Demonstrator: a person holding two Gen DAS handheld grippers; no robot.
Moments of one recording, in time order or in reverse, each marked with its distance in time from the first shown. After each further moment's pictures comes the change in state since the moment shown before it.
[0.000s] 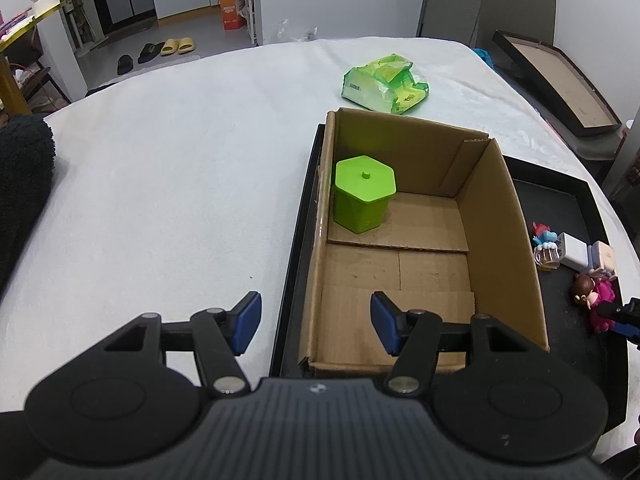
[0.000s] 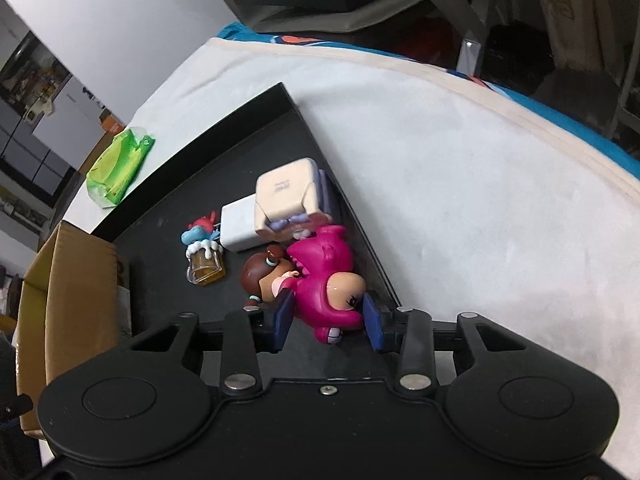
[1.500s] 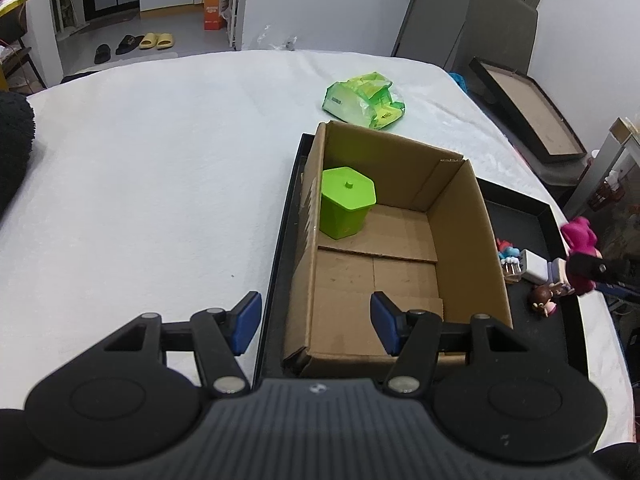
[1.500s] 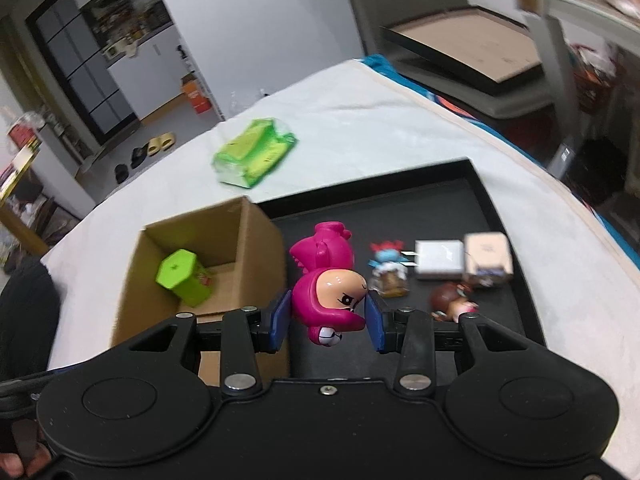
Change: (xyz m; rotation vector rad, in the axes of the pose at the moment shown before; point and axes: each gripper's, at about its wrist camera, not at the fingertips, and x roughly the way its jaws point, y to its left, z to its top) left arm -0.011 0.027 -0.004 -0.060 -0.037 -0.157; right arm -0.071 0.157 -0.010 -0.316 -0.071 0.070
